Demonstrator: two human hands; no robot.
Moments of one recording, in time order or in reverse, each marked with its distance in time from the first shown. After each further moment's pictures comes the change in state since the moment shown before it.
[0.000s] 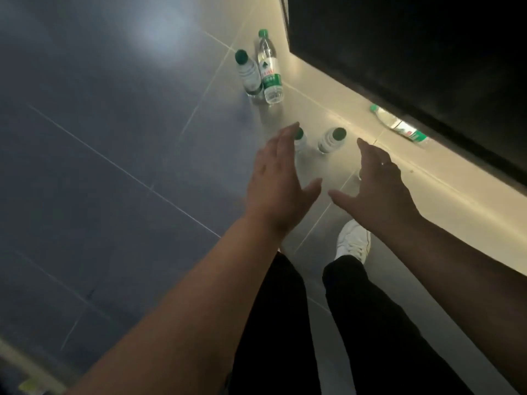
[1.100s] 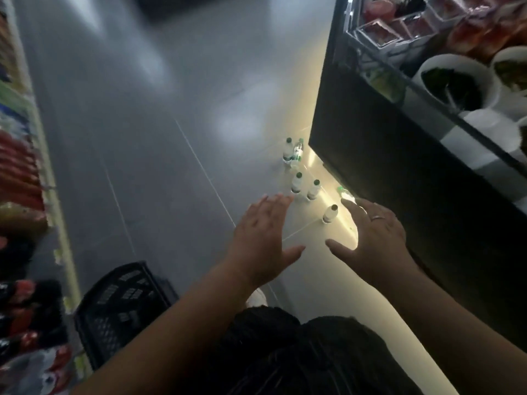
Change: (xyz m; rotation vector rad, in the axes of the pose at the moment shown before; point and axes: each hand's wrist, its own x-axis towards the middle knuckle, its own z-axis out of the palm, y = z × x) left_hand -0.566 0.234 -0.084 0.169 0.329 0.094; right_hand -0.531 0.033 -0.265 -0.367 0.148 -0.510
